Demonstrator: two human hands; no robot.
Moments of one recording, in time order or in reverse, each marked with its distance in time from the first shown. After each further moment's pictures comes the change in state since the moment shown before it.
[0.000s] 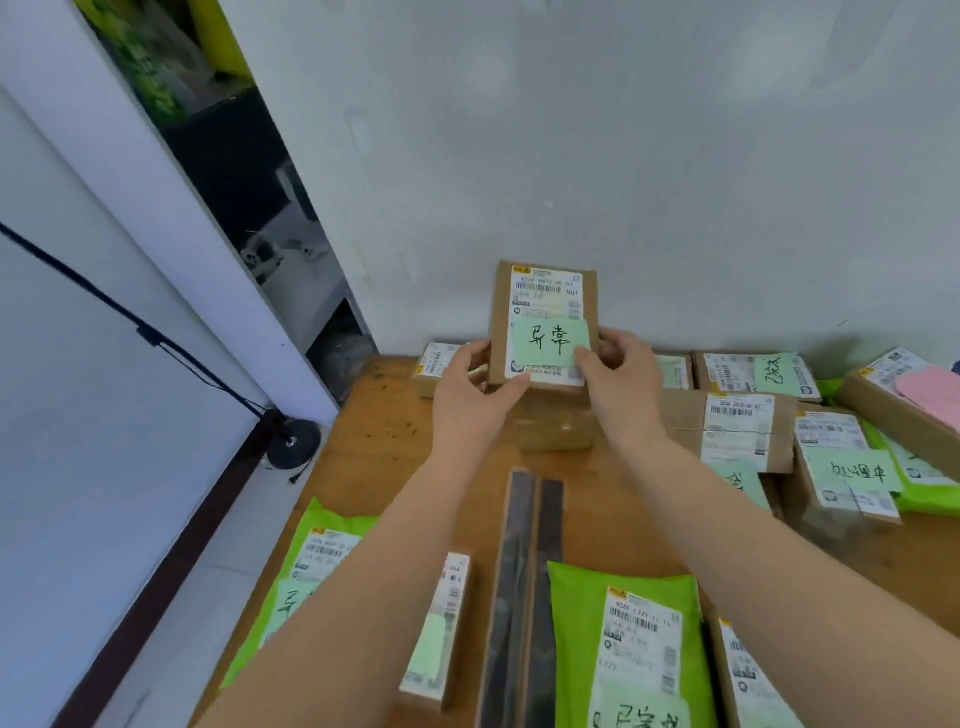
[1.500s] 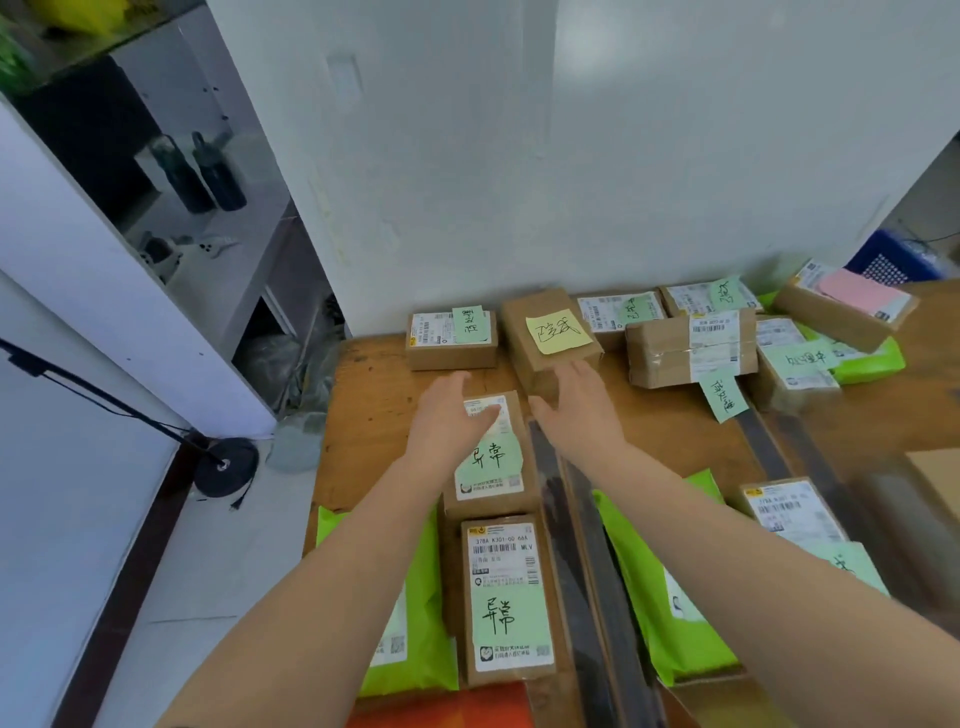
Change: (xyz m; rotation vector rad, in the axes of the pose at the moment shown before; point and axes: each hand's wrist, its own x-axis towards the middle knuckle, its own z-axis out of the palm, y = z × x) left_hand 0.012 -0.087 -0.086 0.506 -0.448 0.085; right_hand -0.095 0.019 0.083 -0.666 -0.099 -0.040
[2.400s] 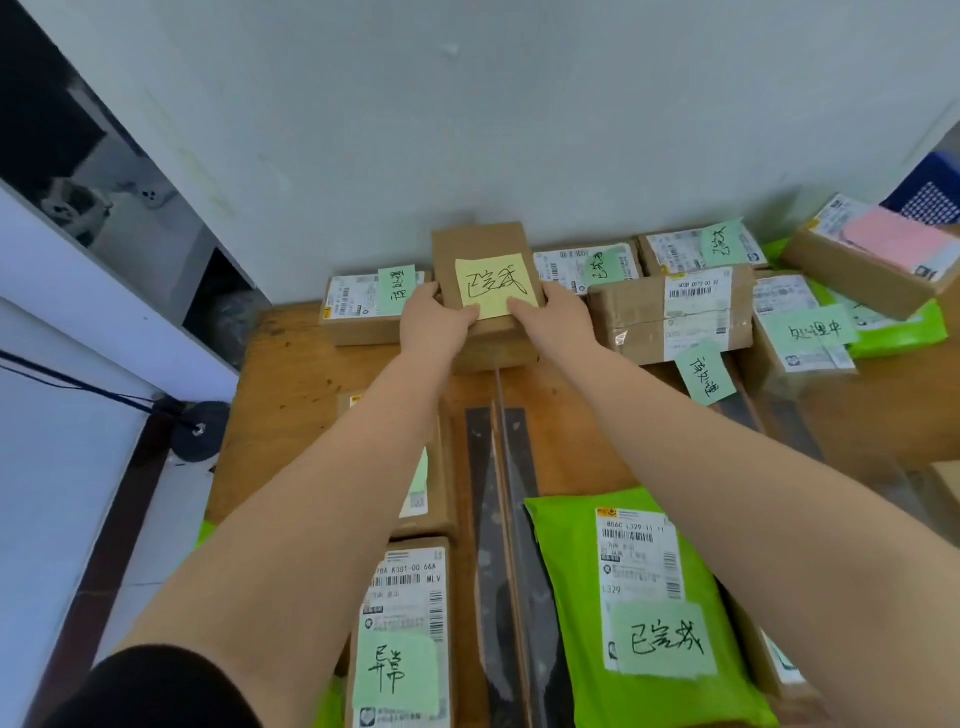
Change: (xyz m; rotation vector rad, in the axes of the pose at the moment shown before) left_hand 0.110 0.080 0.070 -0.311 0.142 -0.250; right_hand 0.128 0.083 -0.008 0.407 -0.074 0.200
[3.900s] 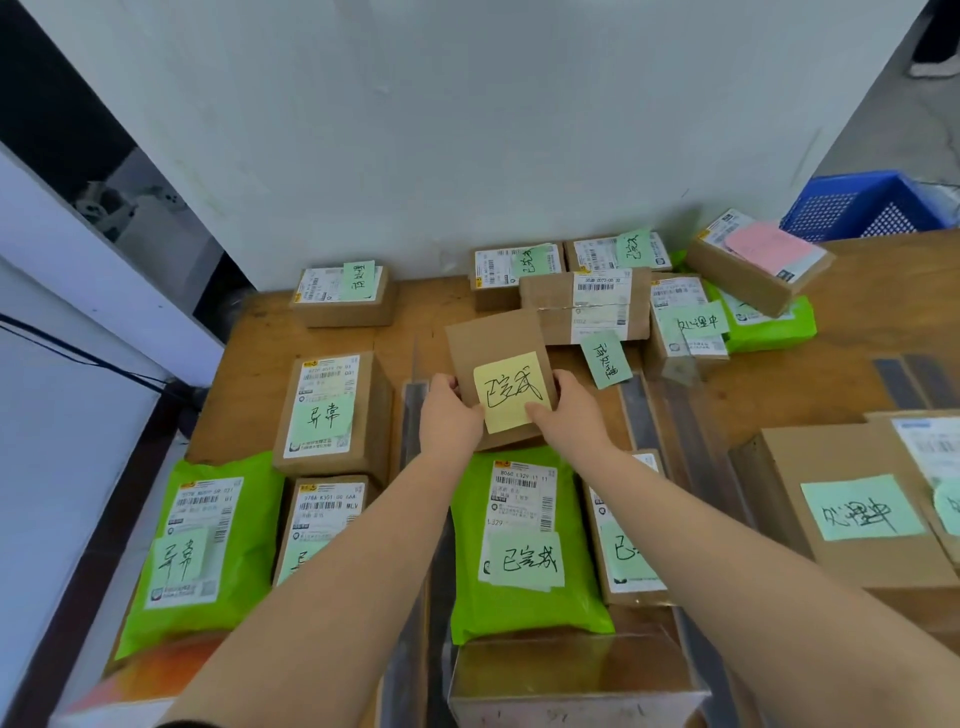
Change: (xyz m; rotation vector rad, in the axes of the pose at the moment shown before) left_hand -0.147 -0.012 0.084 0.115 -0.013 -0.128; right_hand -0.118 0.093 -0.095 -0.097 -0.102 0.029
